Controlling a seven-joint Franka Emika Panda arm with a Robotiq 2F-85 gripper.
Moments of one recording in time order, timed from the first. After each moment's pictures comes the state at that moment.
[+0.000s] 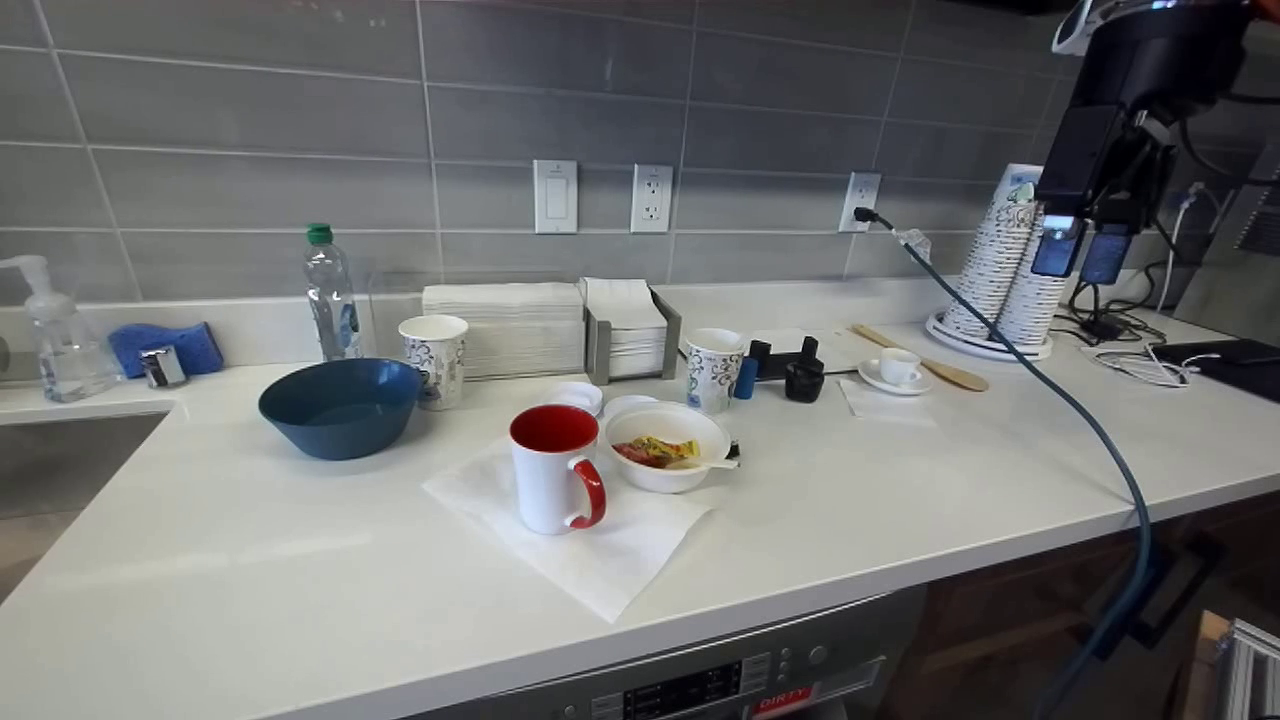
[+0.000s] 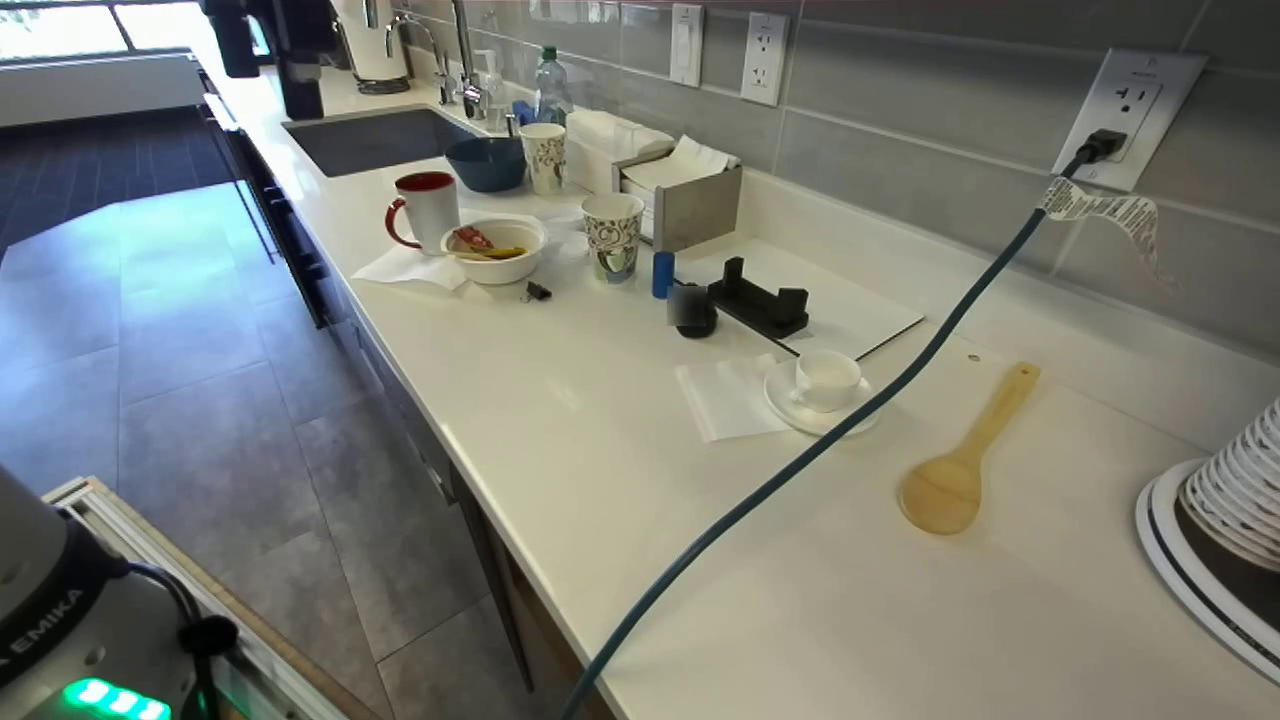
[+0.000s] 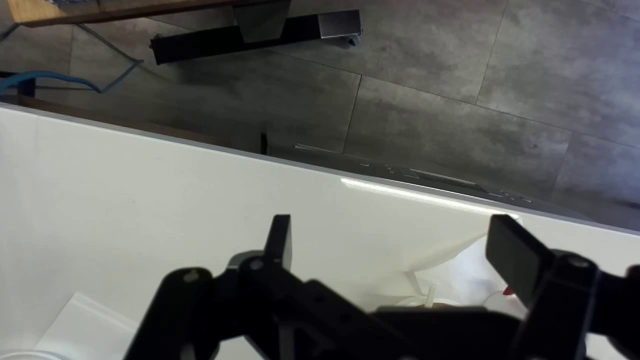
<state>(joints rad) -0.02 -0.79 -0.07 -2.56 0.09 1.68 0.08</state>
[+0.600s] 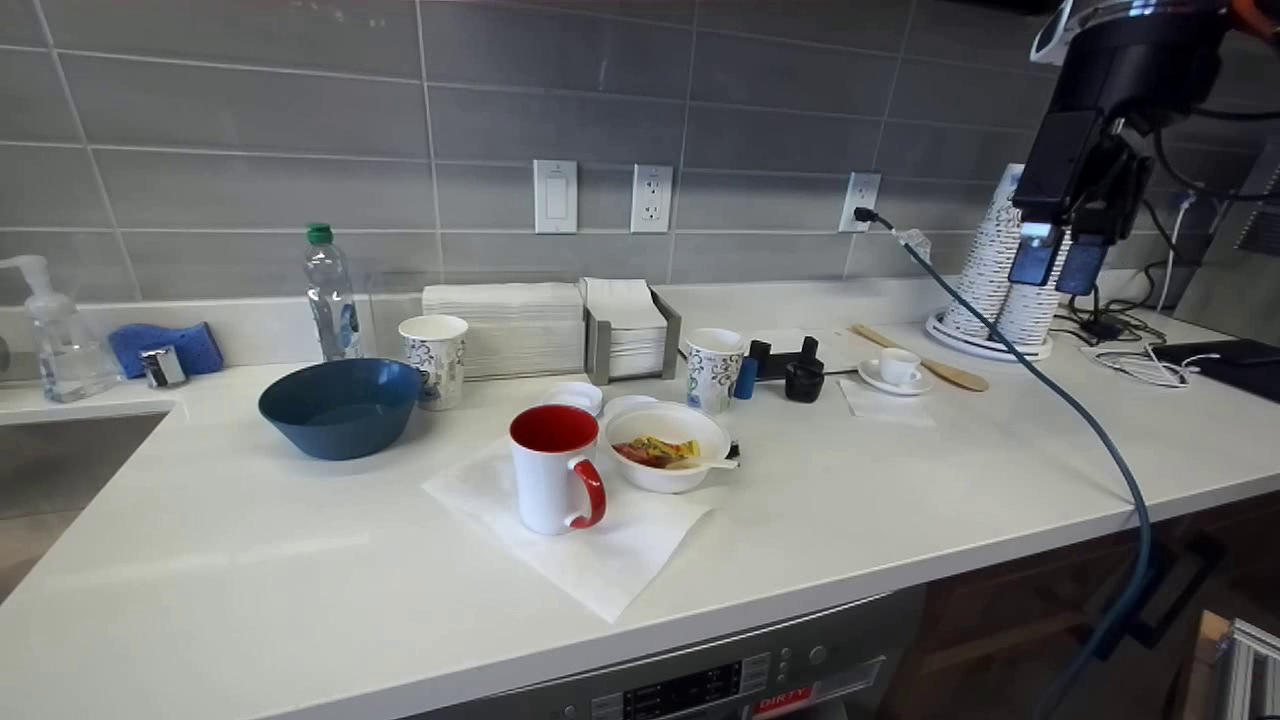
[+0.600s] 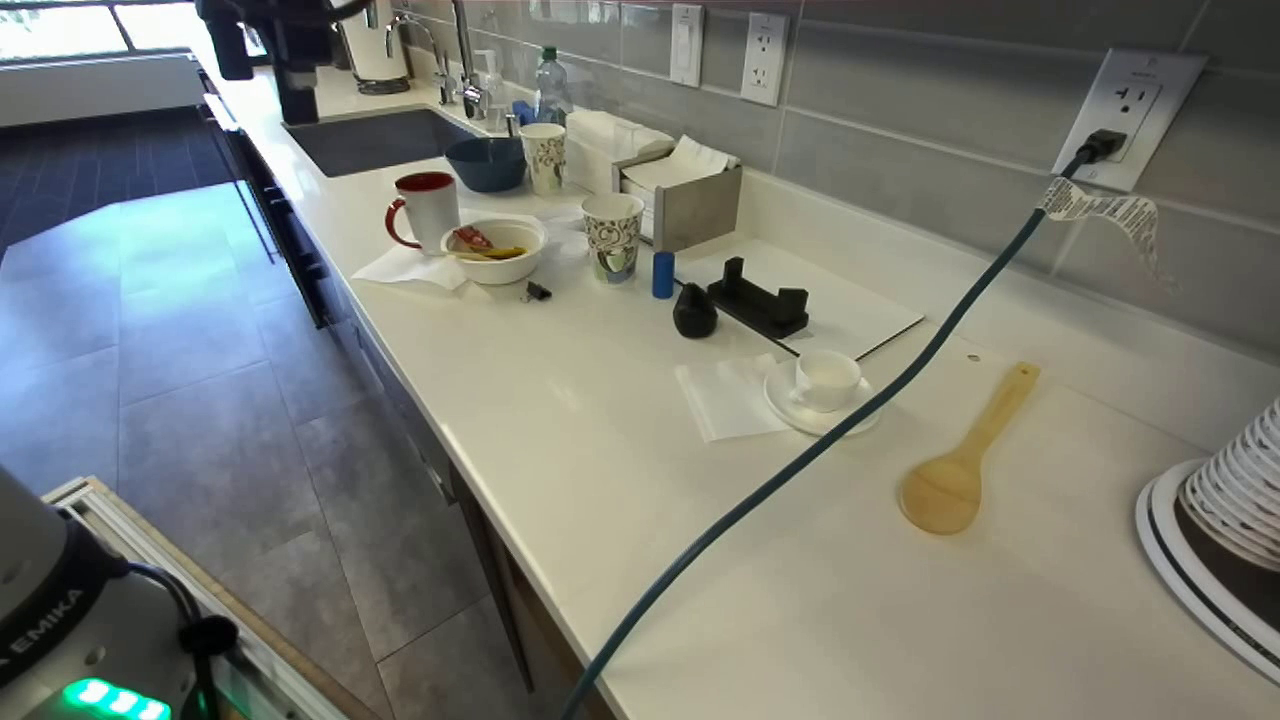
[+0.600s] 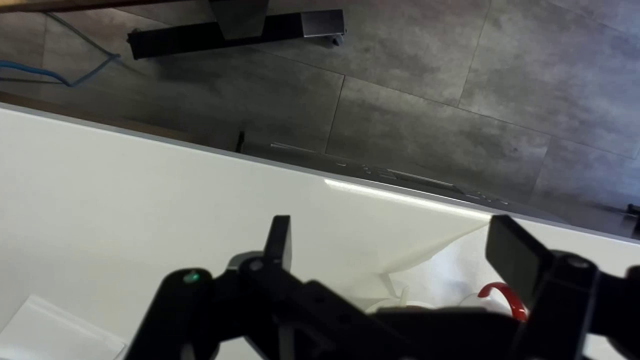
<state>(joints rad) -0.01 -0.77 -0.04 -2.57 0.15 1.72 0.08</state>
